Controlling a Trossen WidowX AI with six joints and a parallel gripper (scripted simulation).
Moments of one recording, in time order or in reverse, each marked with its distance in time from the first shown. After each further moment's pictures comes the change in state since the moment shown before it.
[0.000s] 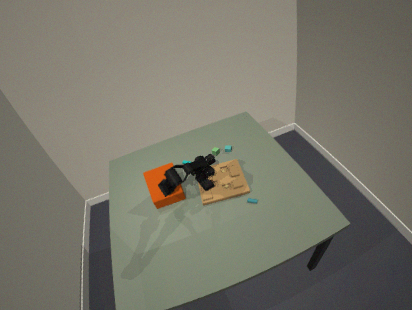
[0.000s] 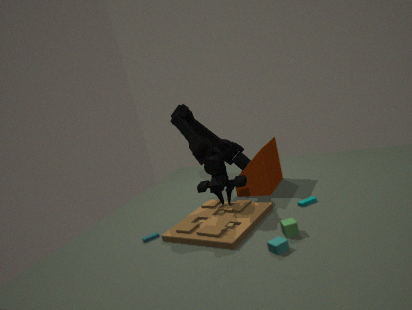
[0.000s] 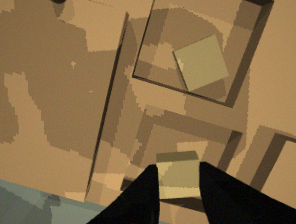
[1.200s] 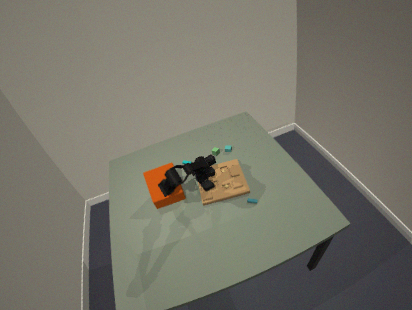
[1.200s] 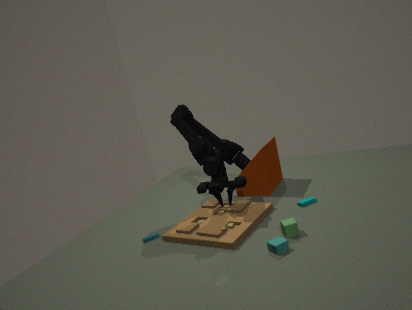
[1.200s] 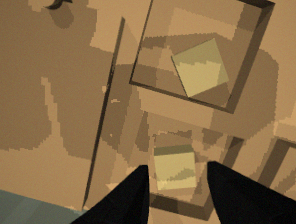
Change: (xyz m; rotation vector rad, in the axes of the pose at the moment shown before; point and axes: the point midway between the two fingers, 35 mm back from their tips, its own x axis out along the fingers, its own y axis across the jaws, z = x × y) arm 0.004 -0.001 0.002 0.012 -0.006 0.006
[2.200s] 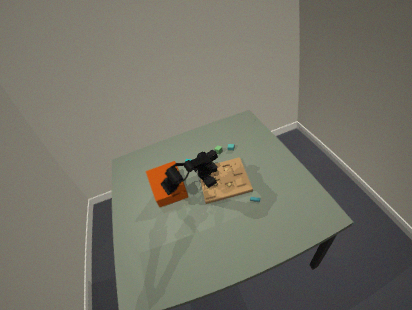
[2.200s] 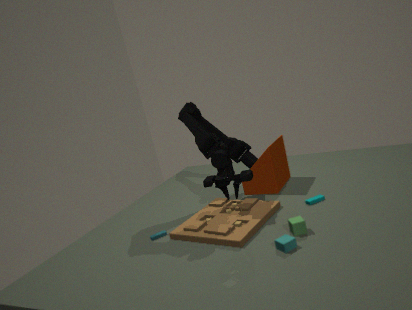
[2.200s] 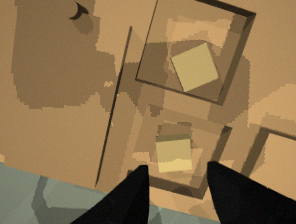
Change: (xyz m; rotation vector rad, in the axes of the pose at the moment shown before) arm -0.019 0.001 0.001 0.001 -0.001 0.001
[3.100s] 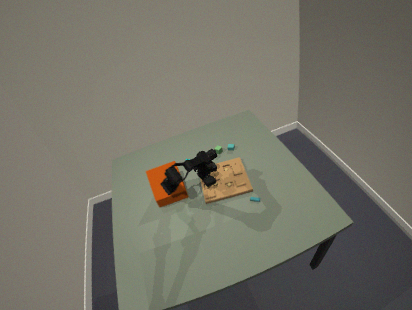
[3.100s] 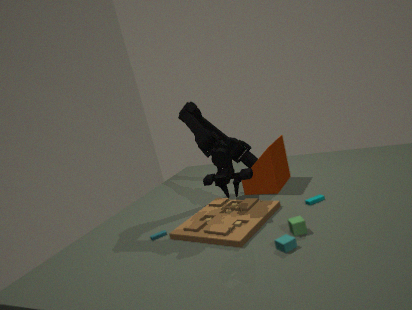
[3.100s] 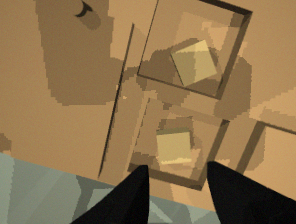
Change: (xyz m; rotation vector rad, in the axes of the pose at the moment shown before) arm -0.006 0.001 -0.002 -0.003 0.004 0.000
